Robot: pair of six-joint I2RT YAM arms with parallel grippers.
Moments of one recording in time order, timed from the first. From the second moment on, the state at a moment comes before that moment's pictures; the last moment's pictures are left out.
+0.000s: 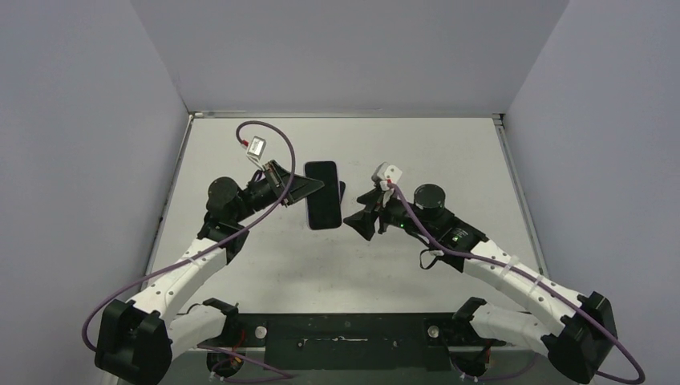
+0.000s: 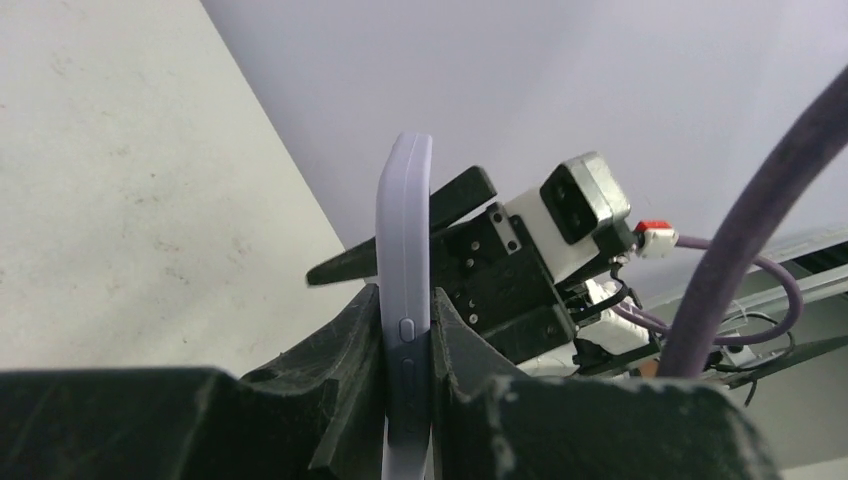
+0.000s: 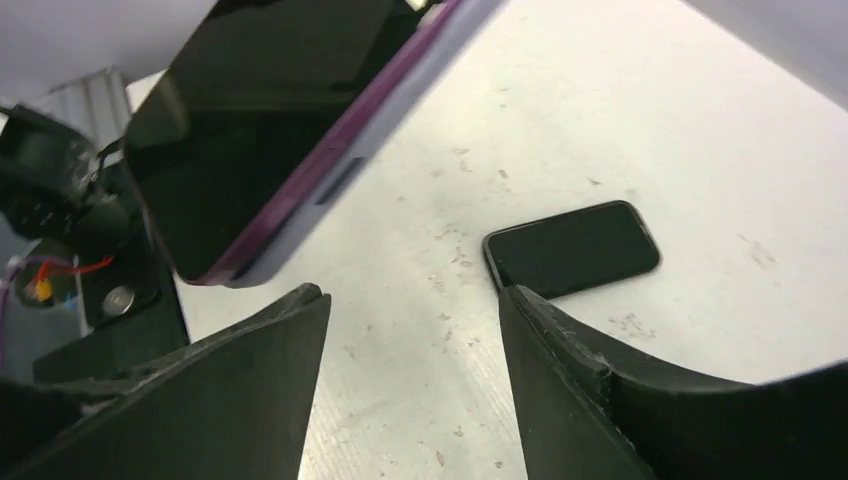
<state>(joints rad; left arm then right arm) -0.39 1.08 0.66 0.63 0.68 -1.24 0.75 1.07 0.77 0.07 -0.40 0.00</state>
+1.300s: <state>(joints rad) -0.46 1.03 0.54 0.68 0.31 -1.29 0.73 0.97 0.67 0.22 -0.34 1.03</state>
